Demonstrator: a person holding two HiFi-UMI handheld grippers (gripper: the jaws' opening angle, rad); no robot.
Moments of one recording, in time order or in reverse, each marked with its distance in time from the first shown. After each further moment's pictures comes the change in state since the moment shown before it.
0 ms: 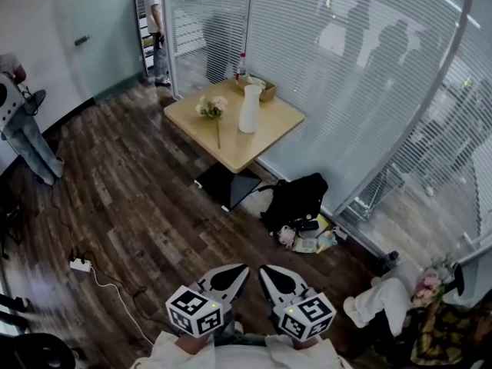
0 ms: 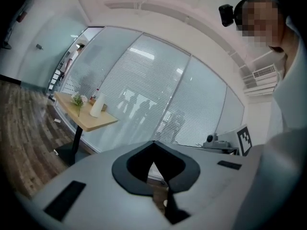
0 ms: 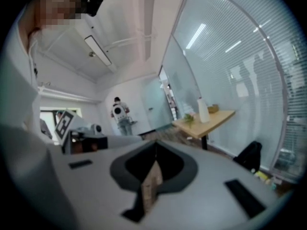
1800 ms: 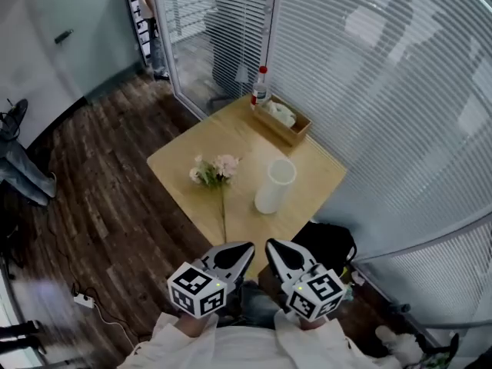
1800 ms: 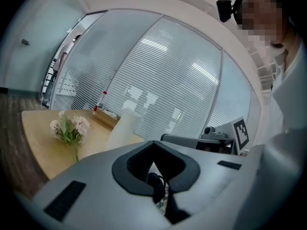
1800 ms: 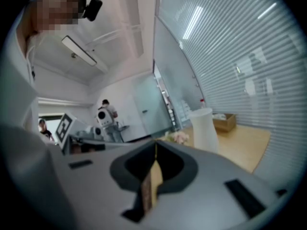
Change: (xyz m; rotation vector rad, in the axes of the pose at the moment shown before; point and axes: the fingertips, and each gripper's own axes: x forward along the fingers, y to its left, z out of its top) left arm 0.288 0.356 0.210 0.015 0.065 0.036; right arm 0.392 -0.276 0.184 0.013 0.014 0.052
